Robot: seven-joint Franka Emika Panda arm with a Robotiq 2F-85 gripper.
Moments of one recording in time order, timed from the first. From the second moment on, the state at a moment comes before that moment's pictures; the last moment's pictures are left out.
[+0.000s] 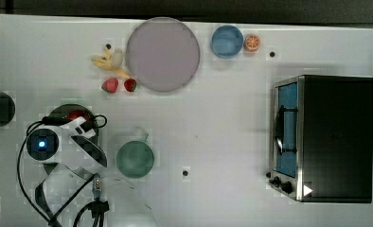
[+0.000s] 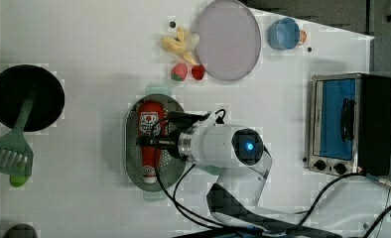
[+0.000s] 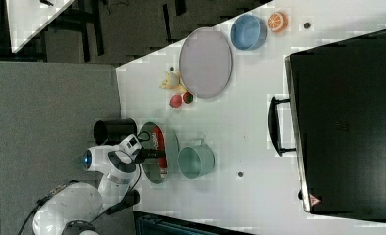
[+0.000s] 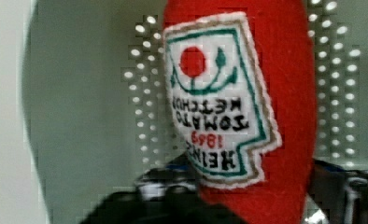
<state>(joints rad) -0.02 0.66 0.64 -2.15 -0.50 1.12 0.28</state>
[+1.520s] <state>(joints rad) -0.10 0.24 0.68 -1.77 -0.09 0.34 0.12</state>
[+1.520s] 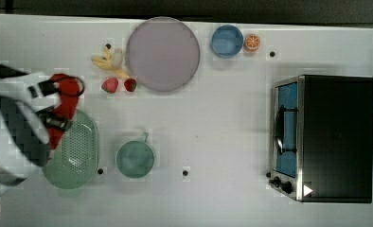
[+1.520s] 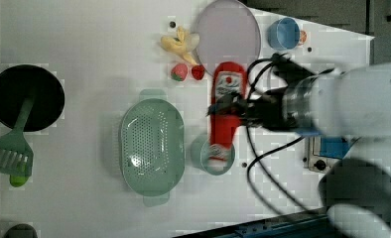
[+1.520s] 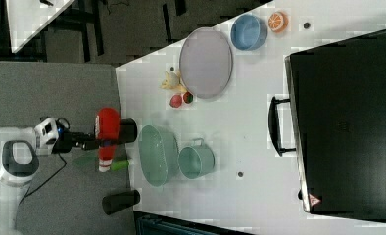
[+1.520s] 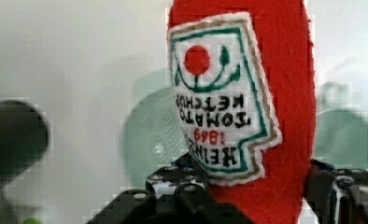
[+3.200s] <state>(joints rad) -0.27 0.33 0.20 -2.25 -0.10 0.86 -0.46</state>
